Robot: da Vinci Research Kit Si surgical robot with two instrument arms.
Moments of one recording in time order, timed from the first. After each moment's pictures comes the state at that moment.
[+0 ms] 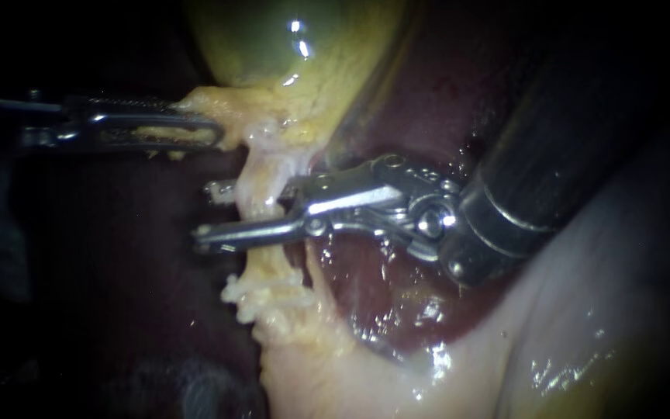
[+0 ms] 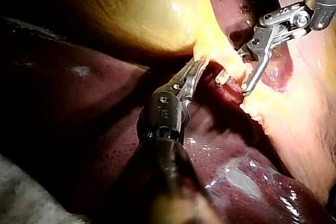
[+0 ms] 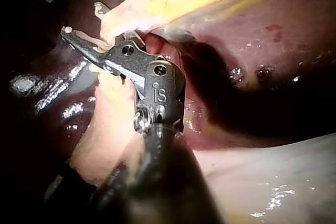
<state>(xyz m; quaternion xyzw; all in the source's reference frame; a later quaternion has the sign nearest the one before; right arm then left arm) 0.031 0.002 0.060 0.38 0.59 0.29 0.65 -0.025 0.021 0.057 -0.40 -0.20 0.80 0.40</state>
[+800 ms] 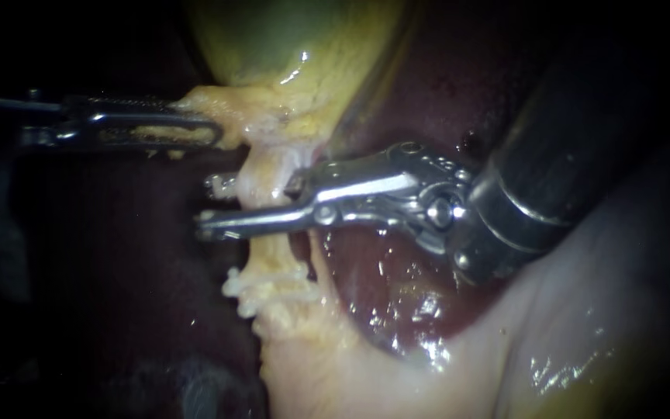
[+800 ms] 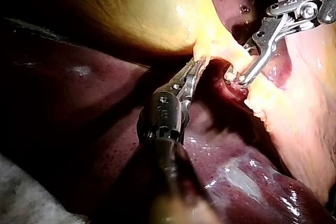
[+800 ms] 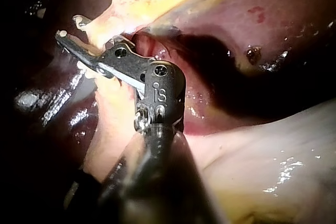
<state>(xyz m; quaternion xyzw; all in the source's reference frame) 0.030 0.003 0.058 0.40 0.59 0.31 0.63 -0.025 0.021 0.057 -0.40 -0.20 0.80 0.40</state>
